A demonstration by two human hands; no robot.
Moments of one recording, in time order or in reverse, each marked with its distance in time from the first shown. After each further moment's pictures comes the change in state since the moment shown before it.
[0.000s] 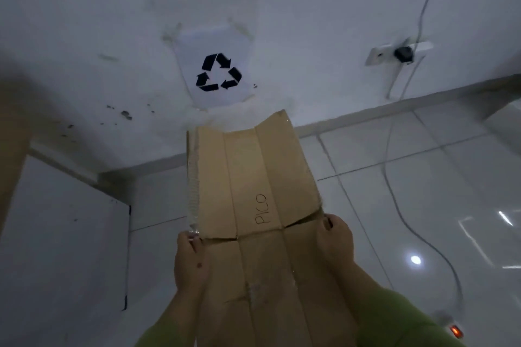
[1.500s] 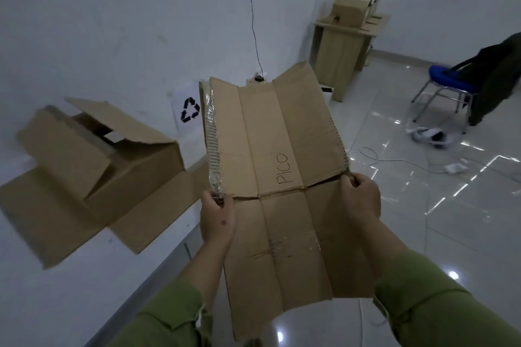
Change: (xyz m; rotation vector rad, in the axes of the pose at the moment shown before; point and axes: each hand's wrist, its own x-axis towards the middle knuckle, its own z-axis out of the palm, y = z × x) left_hand -0.100 -0.119 -0.569 -0.211 -0.593 0.508; right_hand -0.711 -0.183 0.073 0.292 0.885 0.223
